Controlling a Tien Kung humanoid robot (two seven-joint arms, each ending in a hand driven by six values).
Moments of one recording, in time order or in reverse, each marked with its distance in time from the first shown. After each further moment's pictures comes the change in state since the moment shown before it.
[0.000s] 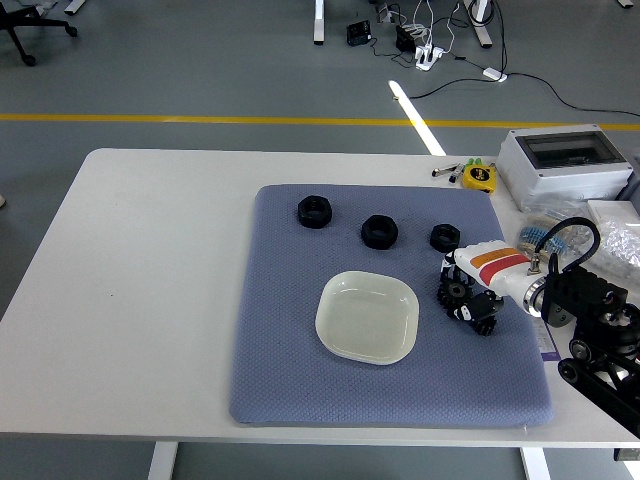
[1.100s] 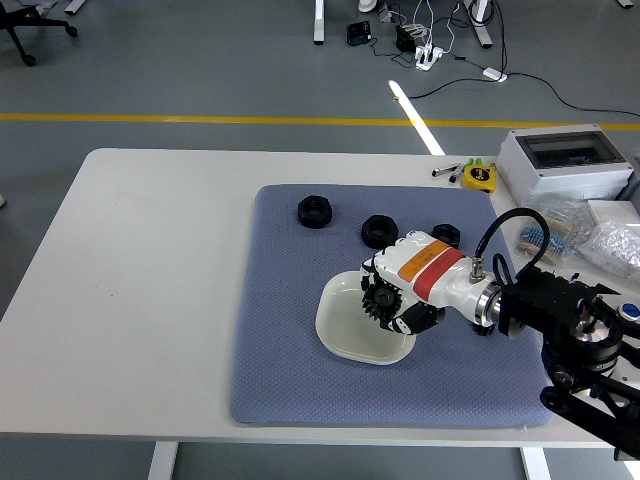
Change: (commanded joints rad) left arm 0.012 0.004 -0.019 0.000 0.026 -0.004 0.006; right arm 0.111 -0.054 -0.157 0.416 -0.046 0.055 -0.037
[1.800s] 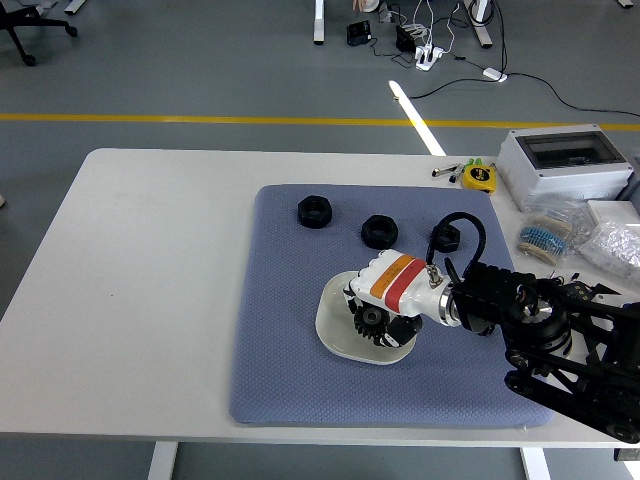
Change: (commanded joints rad) left arm -0.014 0.003 0.018 0.001 -0.027 0.005 -0.007; right arm 0.140 0.105 -0.168 -0.189 -0.008 0.096 0.038
